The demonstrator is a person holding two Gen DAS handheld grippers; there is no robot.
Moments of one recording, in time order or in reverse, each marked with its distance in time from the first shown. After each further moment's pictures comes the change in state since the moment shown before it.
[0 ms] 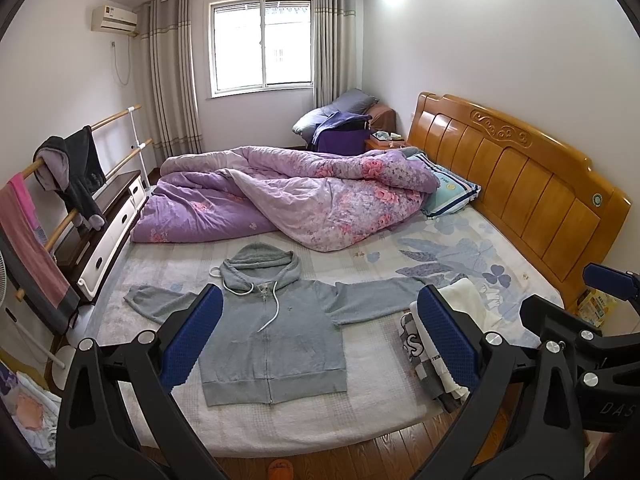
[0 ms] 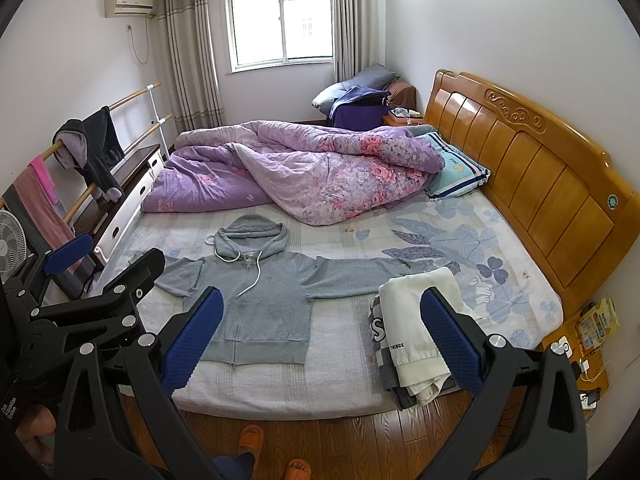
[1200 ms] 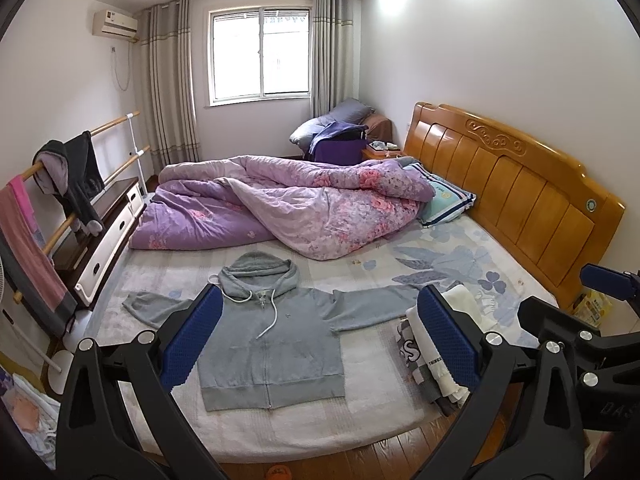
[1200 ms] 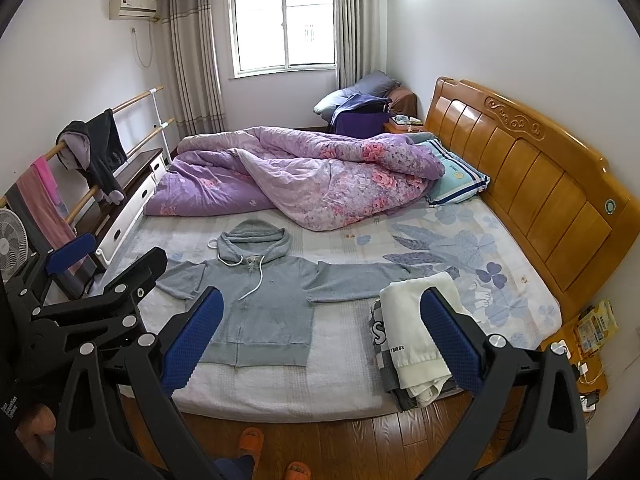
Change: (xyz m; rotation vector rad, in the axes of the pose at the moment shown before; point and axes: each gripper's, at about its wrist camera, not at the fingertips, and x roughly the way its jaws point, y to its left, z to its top) left arm -0.012 0.006 0.000 -0.001 -0.036 -0.007; right arm -0.009 -0.009 0.001 -0.025 -0.023 0.008
